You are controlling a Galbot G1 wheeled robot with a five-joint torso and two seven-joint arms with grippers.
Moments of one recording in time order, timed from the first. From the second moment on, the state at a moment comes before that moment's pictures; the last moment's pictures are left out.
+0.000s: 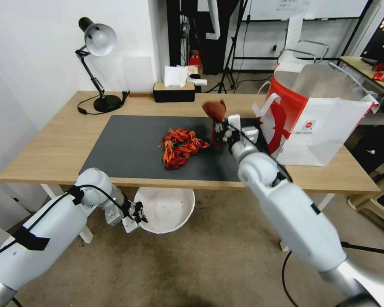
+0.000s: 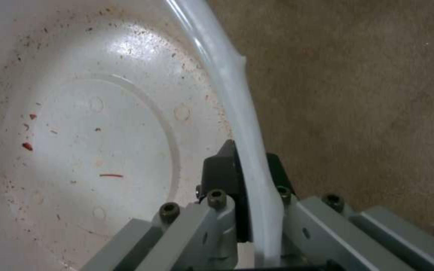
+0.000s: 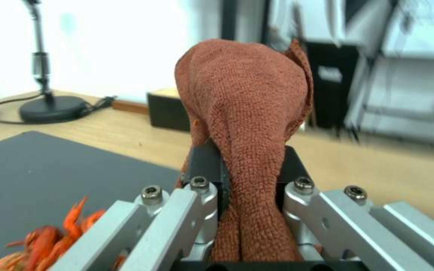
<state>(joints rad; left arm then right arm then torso) 0.74 -0.84 0.00 -1.60 0.68 -0.68 1.25 -0.55 1.14 -0.03 1.59 0.54 -0.27 0.12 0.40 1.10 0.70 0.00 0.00</state>
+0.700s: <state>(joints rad) 0.71 -0.81 0.05 -1.68 0.71 -0.70 1.34 -0.28 1.08 -0.36 1.27 0.53 -0.25 -0.07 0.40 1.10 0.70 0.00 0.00</state>
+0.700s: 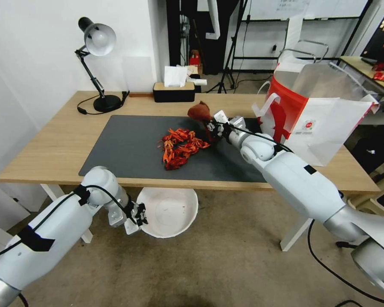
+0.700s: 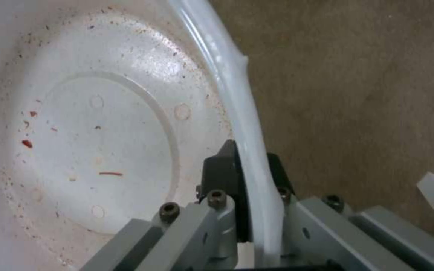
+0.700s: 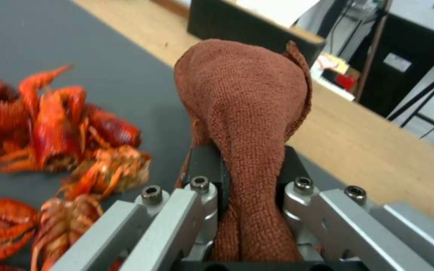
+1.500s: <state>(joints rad) 0.65 -0.80 0.12 -1.66 0.70 -0.74 1.35 -0.18 1.12 -0.47 1.11 0.78 -0.28 -0.15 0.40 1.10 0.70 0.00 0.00</state>
